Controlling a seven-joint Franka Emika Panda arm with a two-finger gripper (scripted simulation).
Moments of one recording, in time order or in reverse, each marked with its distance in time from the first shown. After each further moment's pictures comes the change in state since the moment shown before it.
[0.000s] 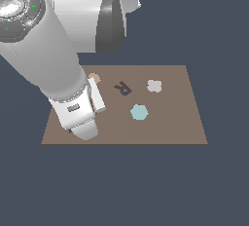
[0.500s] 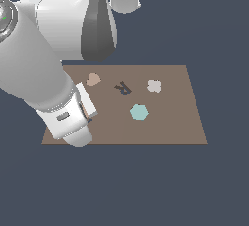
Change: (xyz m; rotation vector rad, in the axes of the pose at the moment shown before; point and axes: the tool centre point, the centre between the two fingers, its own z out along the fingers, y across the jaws) arm -0.028 0.010 -0.001 0.000 0.000 -0.124
